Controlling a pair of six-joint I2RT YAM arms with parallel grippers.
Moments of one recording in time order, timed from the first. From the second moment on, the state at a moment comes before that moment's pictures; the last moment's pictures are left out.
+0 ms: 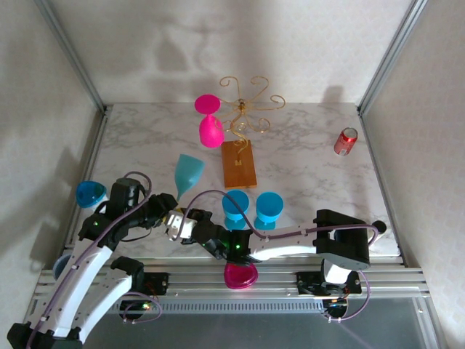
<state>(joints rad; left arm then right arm) -0.25 0.68 0.67 -0.79 0.39 -1.06 1.46 1.70 0.95 0.49 0.57 -0.46</state>
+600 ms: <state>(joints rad) -0.23 0.66 0.65 -0.76 0.45 -1.08 1.47 1.70 0.91 0.58 0.61 -0.52</state>
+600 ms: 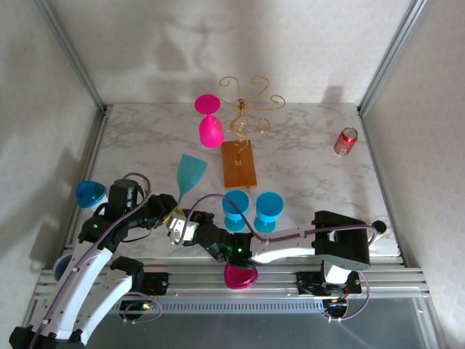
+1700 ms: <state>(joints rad) -0.20 0.62 0.61 -0.68 0.48 -1.13 1.49 1.63 0.89 0.52 0.58 -0.44</state>
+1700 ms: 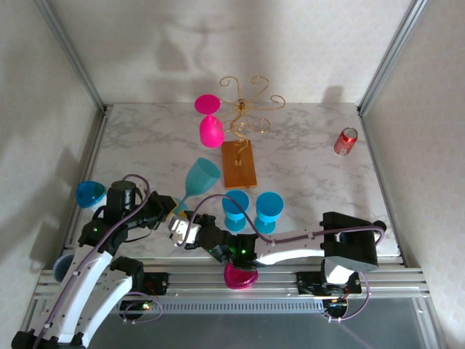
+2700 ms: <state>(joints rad) -0.19 0.44 0.46 -0.52 0.39 -1.10 1.34 1.21 1.19 -0.23 0.24 0.24</state>
